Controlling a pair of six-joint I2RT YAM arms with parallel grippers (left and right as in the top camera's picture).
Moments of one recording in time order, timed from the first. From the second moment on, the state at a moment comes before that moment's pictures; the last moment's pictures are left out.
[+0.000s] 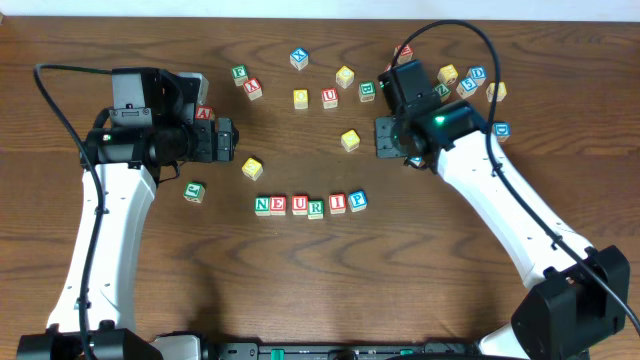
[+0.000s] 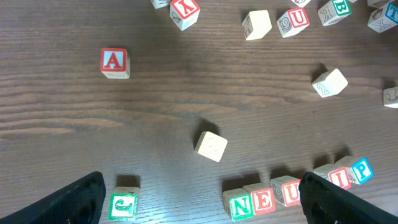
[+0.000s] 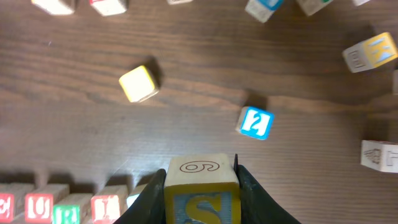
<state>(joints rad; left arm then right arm) 0.05 1.45 1.25 -0.81 0.29 0.07 0.46 1.70 1.45 -0.88 0.15 0.35</state>
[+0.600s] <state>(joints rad) 0.05 1.45 1.25 -0.81 0.29 0.07 0.50 1.86 1.44 -0.88 0.15 0.36</state>
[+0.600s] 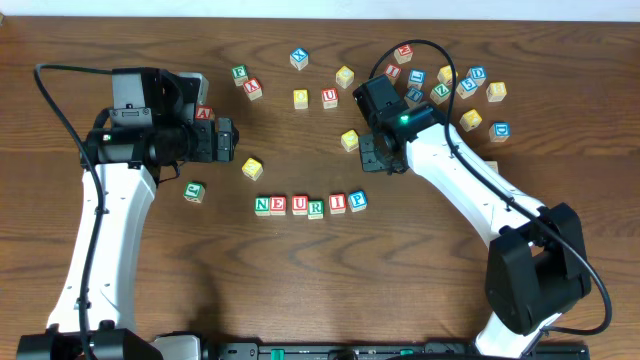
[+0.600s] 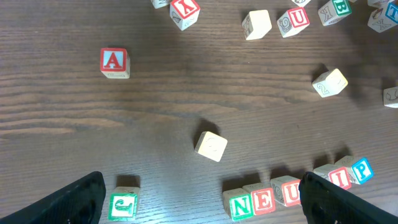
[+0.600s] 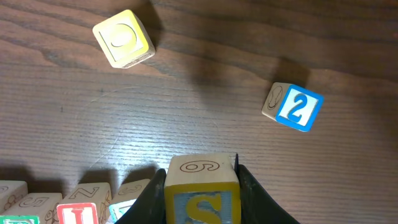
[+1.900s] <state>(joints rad) 0.05 1.45 1.25 -0.81 0.29 0.07 0.61 1.86 1.26 -0.73 0.21 0.46</state>
